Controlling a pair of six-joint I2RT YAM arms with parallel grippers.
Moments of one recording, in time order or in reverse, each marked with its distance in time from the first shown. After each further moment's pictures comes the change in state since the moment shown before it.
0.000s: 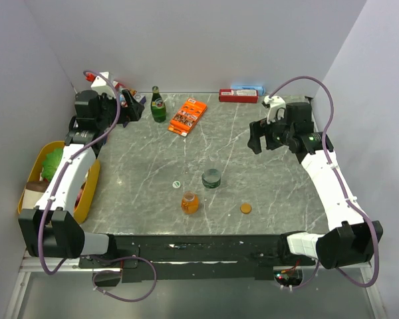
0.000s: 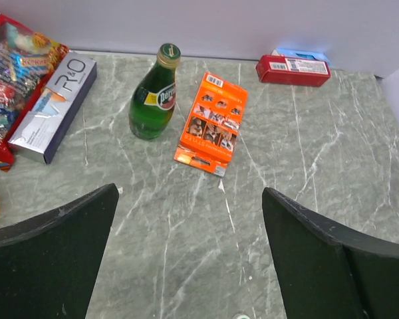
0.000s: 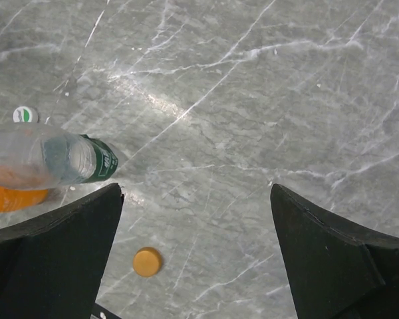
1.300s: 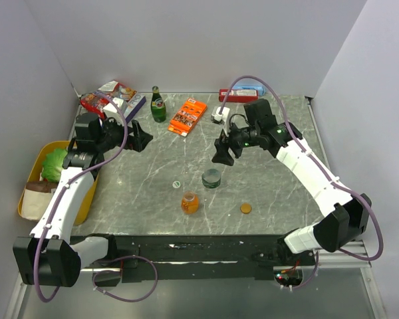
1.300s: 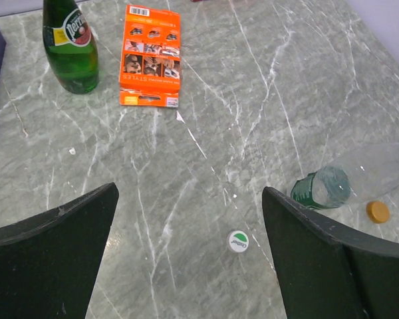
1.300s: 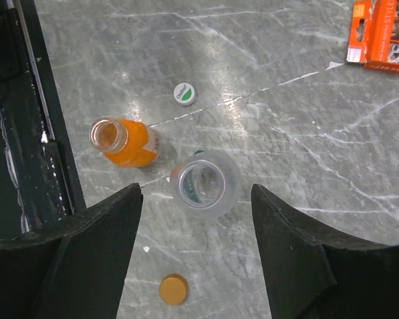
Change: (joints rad) left arm -0.011 -0.209 -0.231 -0.063 0.269 0.212; right arm 0.328 0.162 0.148 -0.074 -0.358 -0.314
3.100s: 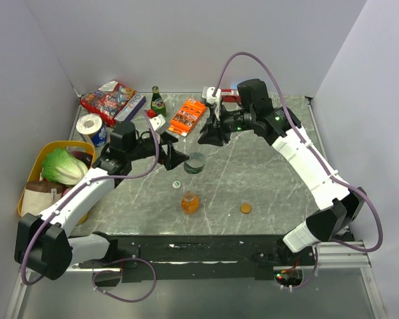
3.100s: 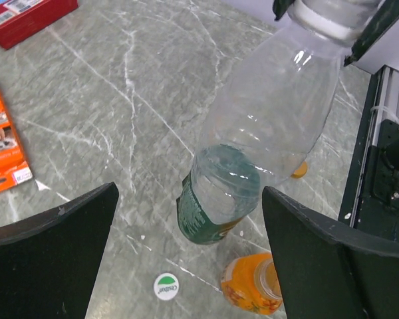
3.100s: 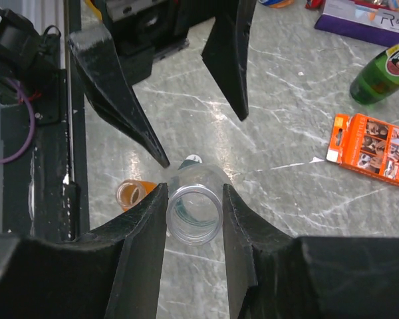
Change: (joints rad) left arm -0.335 0.072 -0.106 0.287 0.167 0.054; right arm 0.078 0.105 0.301 -0.016 -0.092 0.018
